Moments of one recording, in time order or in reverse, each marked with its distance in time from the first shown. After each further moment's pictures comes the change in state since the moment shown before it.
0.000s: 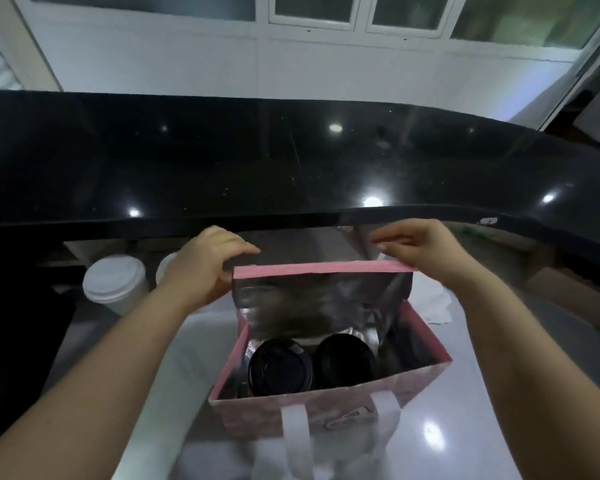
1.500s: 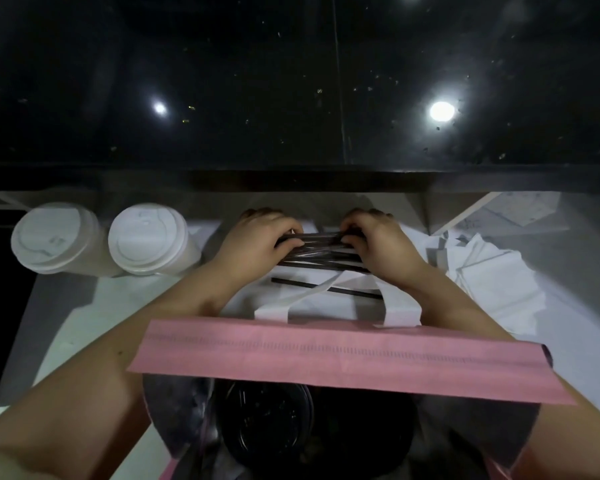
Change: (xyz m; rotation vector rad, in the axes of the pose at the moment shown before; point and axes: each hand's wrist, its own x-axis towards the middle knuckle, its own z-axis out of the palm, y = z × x) left_hand 0.059 -0.039 0.154 -0.101 -0.148 -0.207; right_hand 0.106 0.137 0.136 -0.428 -0.190 -0.242
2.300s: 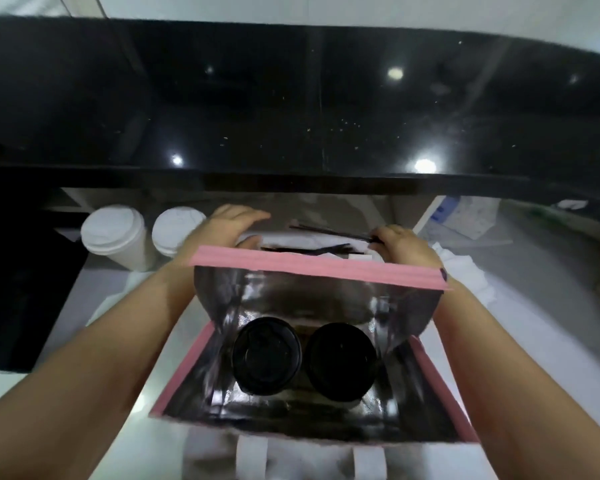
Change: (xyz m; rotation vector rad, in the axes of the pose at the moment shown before) left_hand -0.058 0.015 -0.079 0.108 0.058 0.026; right_hand -0.054 -0.010 -0.067 -0.207 -0.087 0.182
